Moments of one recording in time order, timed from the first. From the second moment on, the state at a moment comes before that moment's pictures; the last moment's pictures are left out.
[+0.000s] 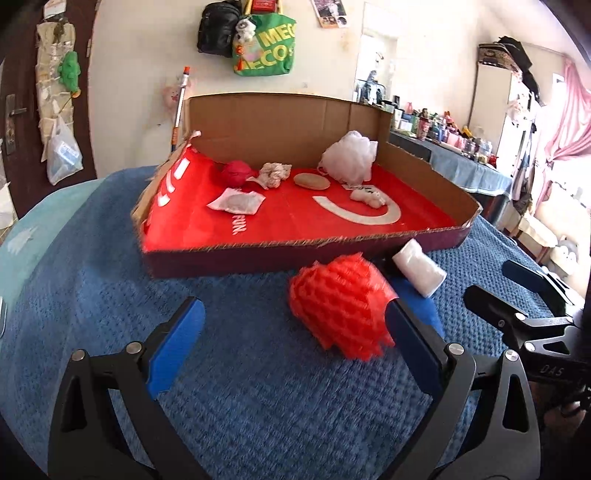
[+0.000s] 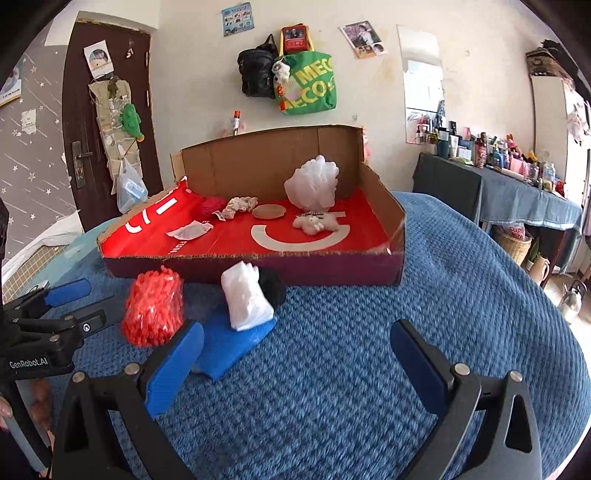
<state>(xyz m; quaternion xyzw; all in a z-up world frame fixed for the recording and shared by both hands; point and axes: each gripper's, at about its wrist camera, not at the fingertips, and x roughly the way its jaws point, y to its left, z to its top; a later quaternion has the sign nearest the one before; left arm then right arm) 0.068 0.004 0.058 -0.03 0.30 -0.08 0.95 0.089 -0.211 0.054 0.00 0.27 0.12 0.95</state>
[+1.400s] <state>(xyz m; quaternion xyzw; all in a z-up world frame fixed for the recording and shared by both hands) 0.106 -0.015 0.050 -0.02 0.37 -0.19 0.91 0.139 -0.179 0.054 -0.10 0.34 0.24 0.90</state>
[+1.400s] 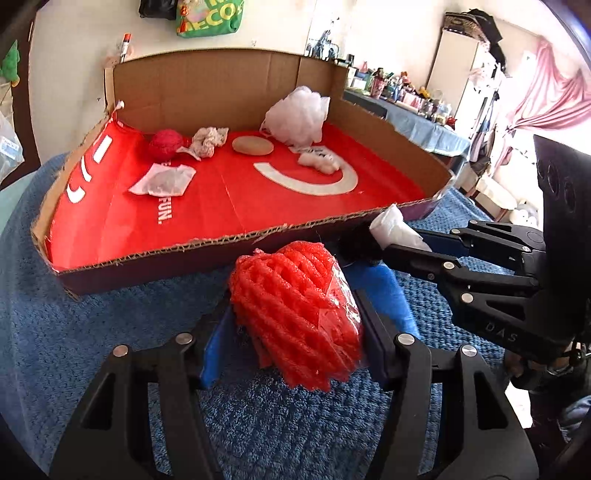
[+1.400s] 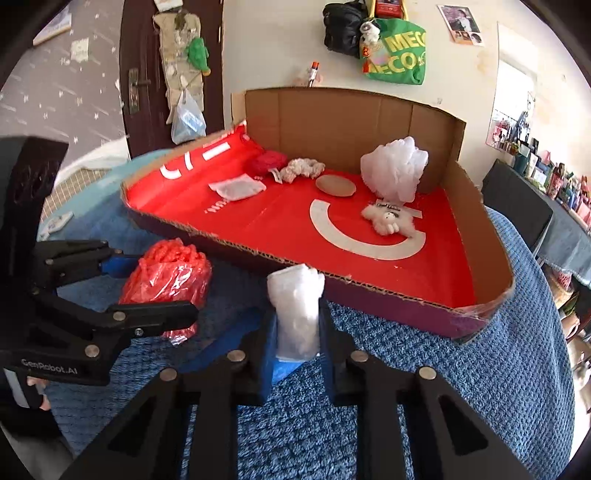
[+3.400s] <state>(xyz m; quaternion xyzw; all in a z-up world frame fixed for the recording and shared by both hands) 0.303 -0.020 0.069 0.09 0.48 -0.24 0.84 0.325 -0.145 0.055 -0.08 0.48 0.28 0.83</state>
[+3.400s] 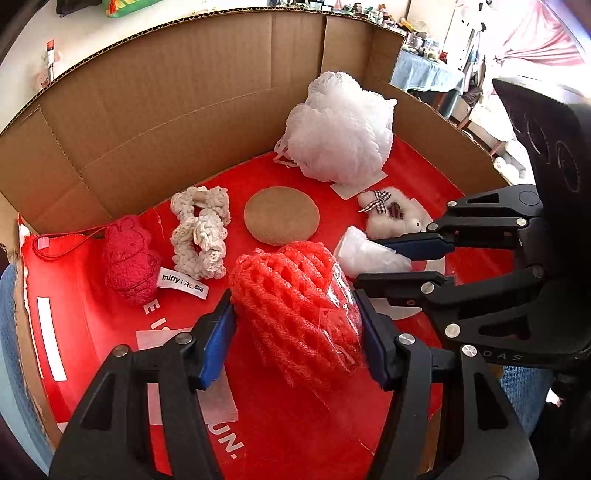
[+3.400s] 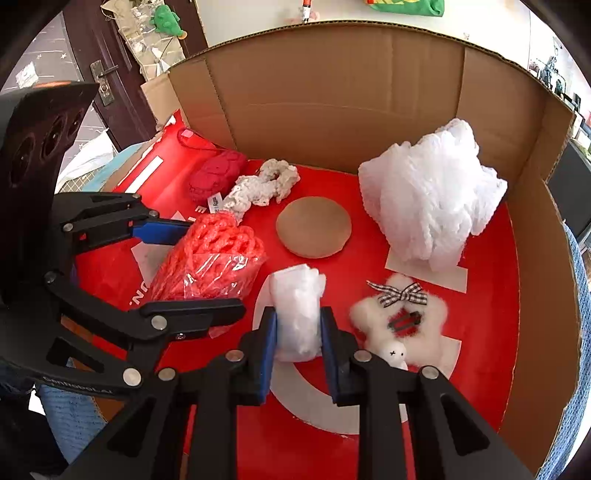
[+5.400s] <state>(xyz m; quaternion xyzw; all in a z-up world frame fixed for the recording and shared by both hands) 0.290 -0.018 0.089 0.11 0.46 -0.27 0.84 0.329 -0.153 0.069 -0.04 0.49 0.29 0.82</state>
